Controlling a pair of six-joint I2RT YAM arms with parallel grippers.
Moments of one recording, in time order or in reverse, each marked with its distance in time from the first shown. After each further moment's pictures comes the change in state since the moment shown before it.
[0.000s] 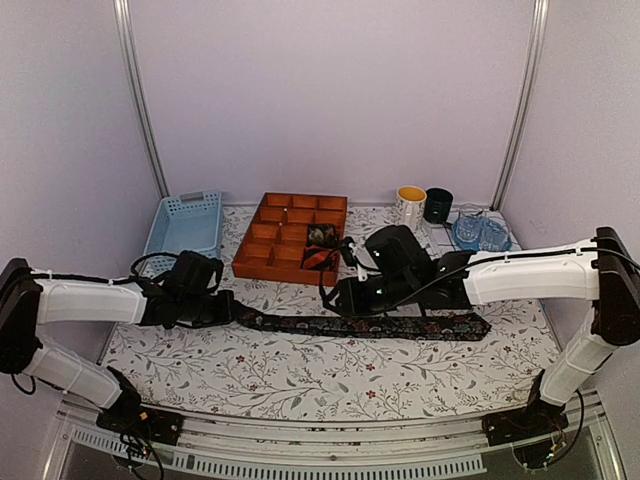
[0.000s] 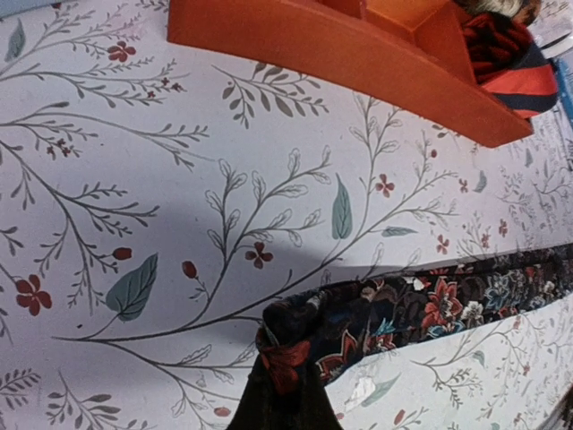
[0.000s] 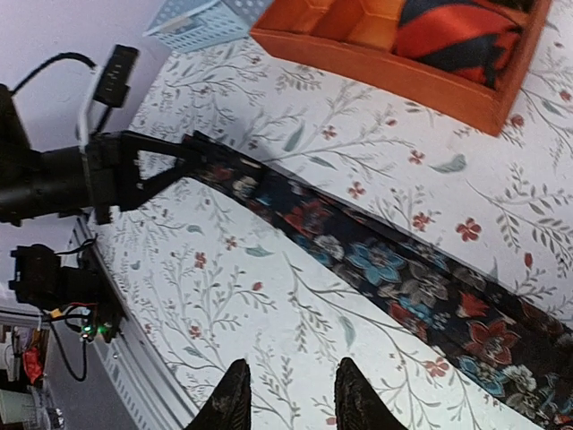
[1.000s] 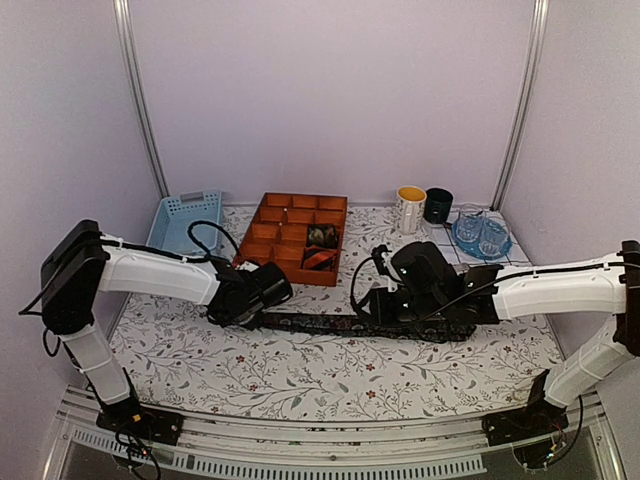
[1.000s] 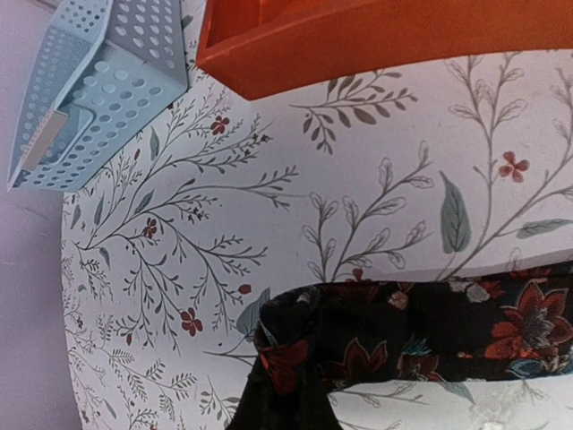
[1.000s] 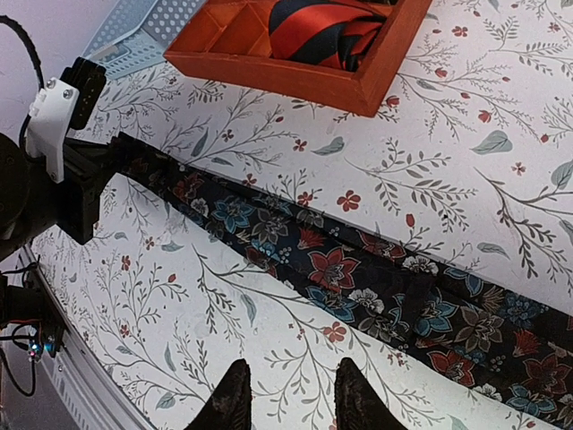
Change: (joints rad) left arm -0.298 0.408 0.454 -0.587 -0.703 0.069; right arm -0.001 -0.162 -0.206 -0.030 0.225 0.005
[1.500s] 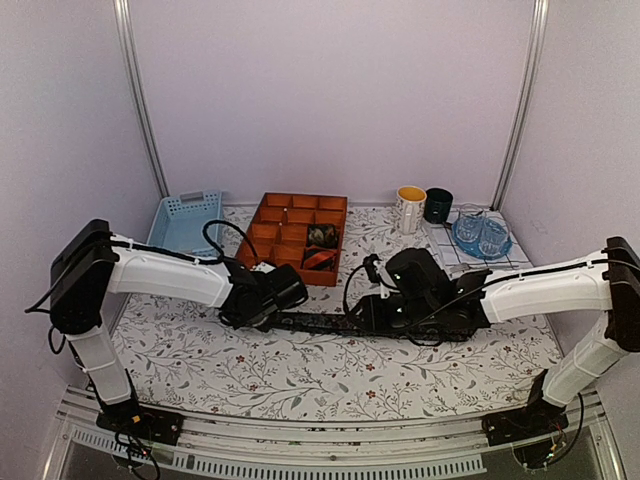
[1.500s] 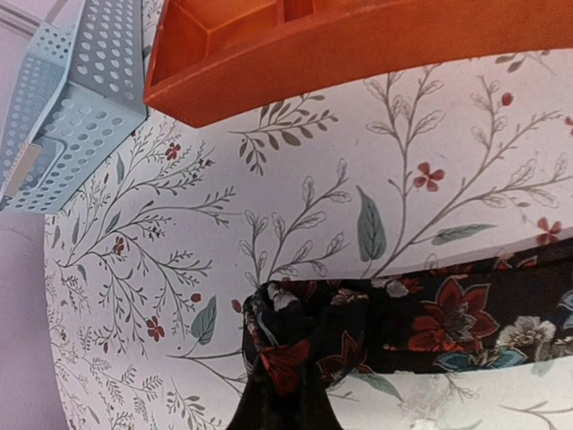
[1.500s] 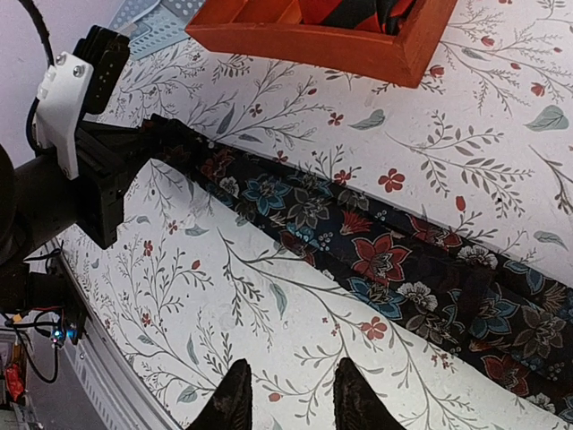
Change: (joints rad) left arm -0.064 0.058 0.072 -0.004 0.011 -0.004; right arm -0.010 0.053 -0.029 0.095 -0.105 0.033
